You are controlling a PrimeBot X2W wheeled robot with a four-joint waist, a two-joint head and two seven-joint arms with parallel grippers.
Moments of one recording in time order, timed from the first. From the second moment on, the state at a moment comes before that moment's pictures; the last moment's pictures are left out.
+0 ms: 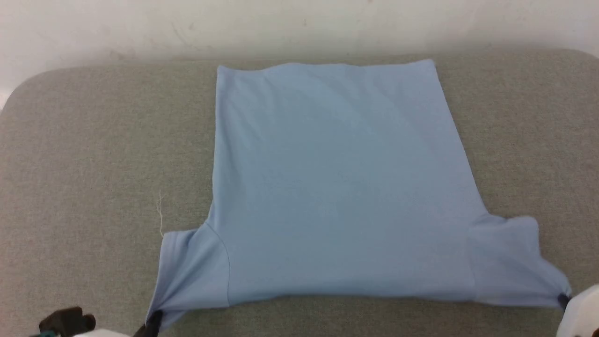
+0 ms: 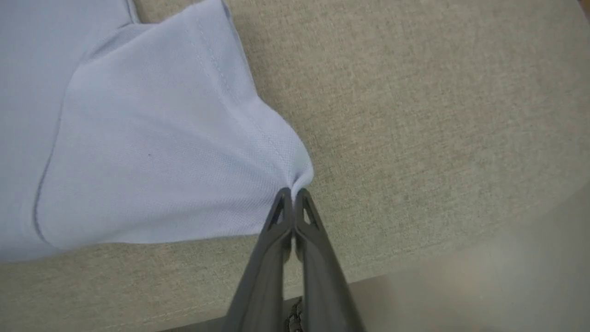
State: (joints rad) left arm 0.29 0.27 0.00 -0.21 -0.86 0.22 0.38; right arm 0.08 -0.06 -0.42 -0.07 0.18 0.13 0.74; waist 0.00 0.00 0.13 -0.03
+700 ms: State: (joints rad) left arm 0.30 0.25 -0.02 -0.11 -0.86 0.19 0.33; right arm 0.09 -0.05 -0.39 0.13 0.23 0.13 0.50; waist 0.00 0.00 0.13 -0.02
